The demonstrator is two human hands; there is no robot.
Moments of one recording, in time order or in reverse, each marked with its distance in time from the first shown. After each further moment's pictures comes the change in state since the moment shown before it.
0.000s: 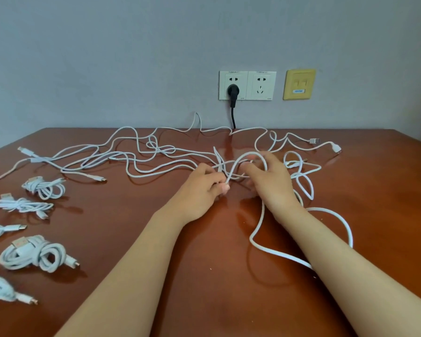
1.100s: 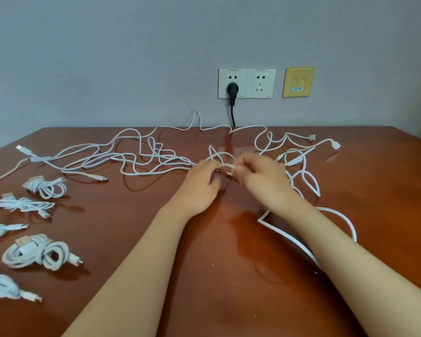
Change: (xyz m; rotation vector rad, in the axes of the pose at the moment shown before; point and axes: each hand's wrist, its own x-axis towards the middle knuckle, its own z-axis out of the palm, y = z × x) left_hand 0.010 -0.009 0.006 0.015 0.138 0.013; right_hand -0.007 -0.019 -0.003 -0.414 -0.232 -0.235
